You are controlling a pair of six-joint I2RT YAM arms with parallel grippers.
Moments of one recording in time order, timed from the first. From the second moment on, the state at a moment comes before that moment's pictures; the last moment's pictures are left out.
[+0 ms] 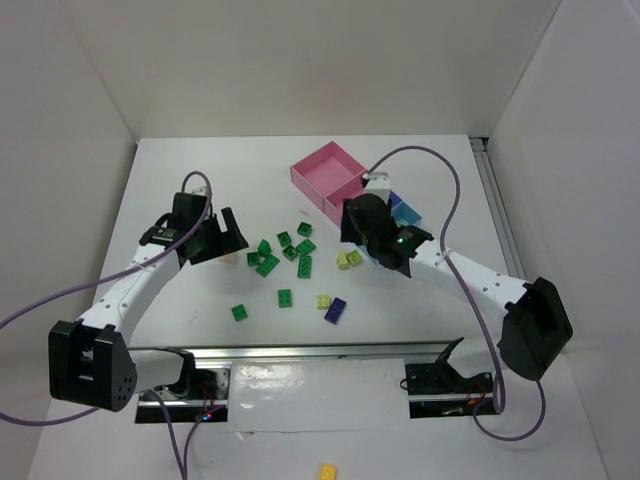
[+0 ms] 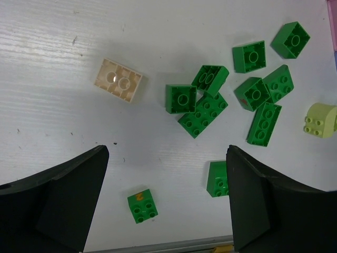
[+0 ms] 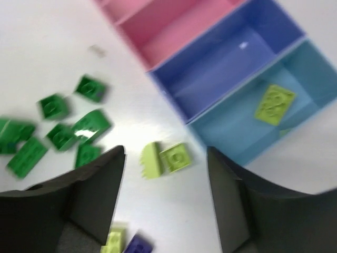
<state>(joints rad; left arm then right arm) -0.16 1.21 0.90 -0.58 0.04 -0.48 0.68 1.38 1.01 -0.29 0.49 0.48</state>
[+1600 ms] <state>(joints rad) -0.16 1.23 0.90 -0.59 0.06 -0.48 0.76 1.42 1.05 -0.28 0.49 0.47</state>
